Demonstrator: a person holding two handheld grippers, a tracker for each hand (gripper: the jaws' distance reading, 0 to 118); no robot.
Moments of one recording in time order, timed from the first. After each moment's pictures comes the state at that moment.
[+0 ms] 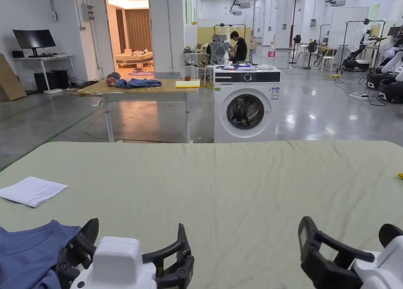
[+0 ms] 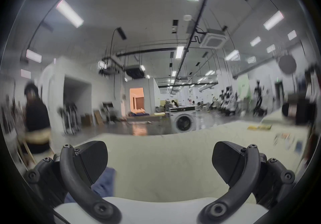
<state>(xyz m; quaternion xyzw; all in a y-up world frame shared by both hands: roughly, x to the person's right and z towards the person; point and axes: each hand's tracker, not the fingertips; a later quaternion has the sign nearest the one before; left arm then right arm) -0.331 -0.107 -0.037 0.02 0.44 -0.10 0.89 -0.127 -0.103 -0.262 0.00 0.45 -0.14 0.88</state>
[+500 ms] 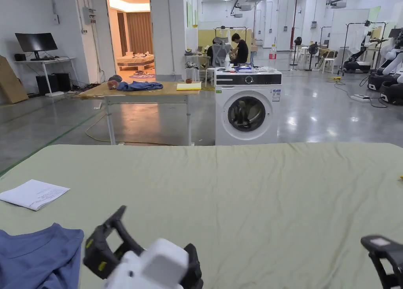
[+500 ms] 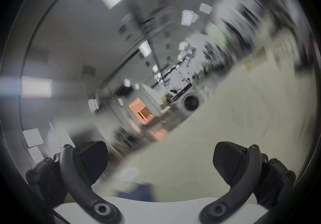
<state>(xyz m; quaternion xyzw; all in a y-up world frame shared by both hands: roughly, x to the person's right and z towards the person) -0.333 -0.111 -0.056 -0.09 0.41 -0.21 0.89 -0.094 -0.155 -0.329 -0.30 0.31 -0.51 0.74</state>
